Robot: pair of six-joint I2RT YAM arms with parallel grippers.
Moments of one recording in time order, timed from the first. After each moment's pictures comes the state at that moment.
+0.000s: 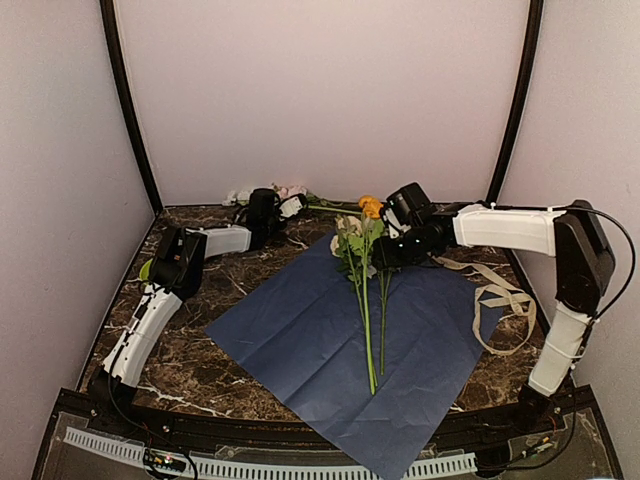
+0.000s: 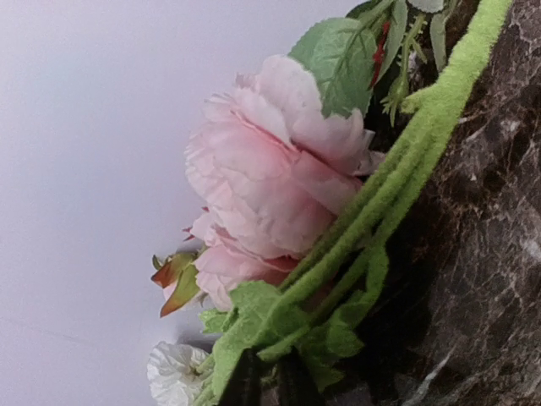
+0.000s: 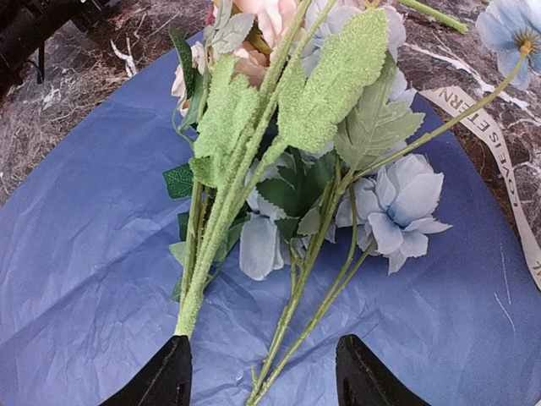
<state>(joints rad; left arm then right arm) -0.40 2.82 2.28 0.27 -0.30 1.01 0.63 1.79 1.30 -0.45 0.07 0.33</state>
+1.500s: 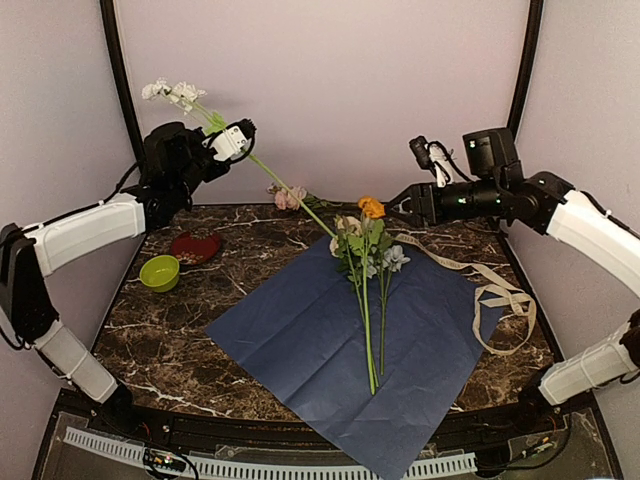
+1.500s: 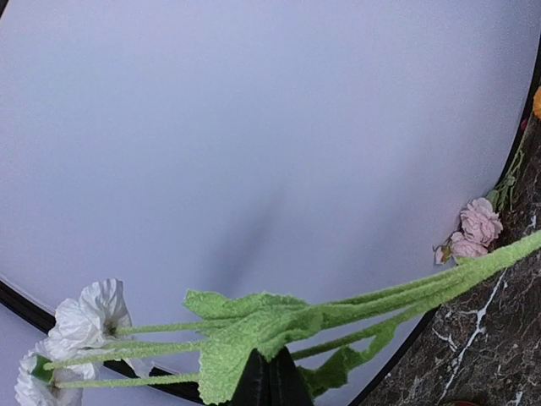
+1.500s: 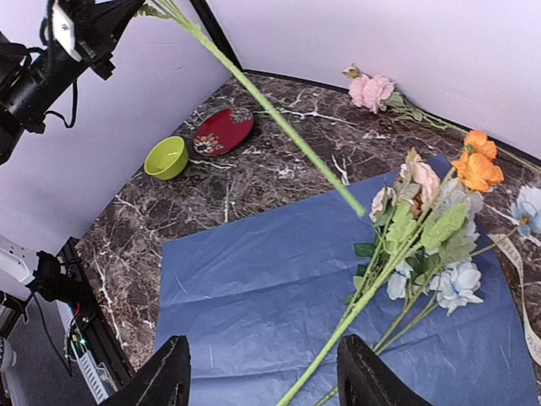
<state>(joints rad) -0.46 1.56 1.29 0.33 -0.31 1.10 0.62 1.29 1.31 -0.54 -0.30 0.23</state>
